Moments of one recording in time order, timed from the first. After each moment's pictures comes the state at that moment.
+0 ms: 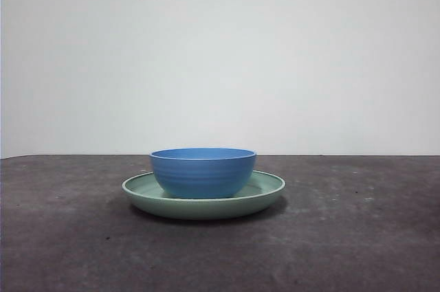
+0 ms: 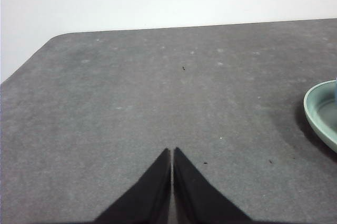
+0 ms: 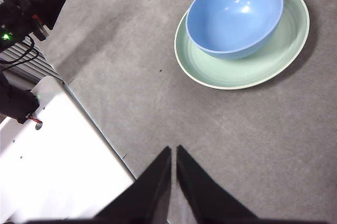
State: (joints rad) left arm 0.03 0.01 0.03 -0.18 0.09 0.06; right arm 0.37 0.86 0.97 -0.92 -0.60 0.00
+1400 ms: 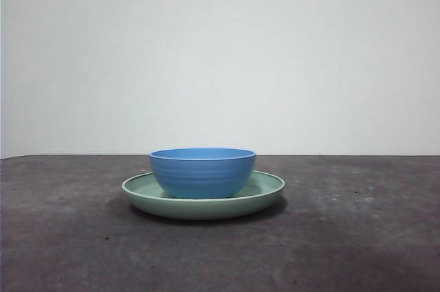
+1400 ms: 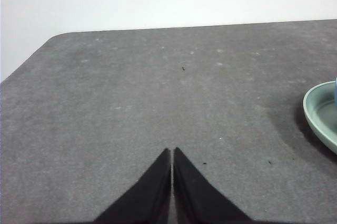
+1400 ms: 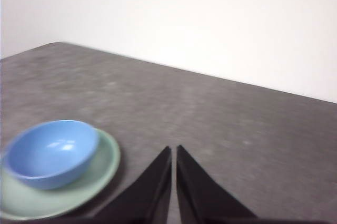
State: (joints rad) left arm 0.03 0.01 0.03 -0.18 0.09 0.06; right arm 0.04 0.32 0.43 -0.21 -0.36 -0.05
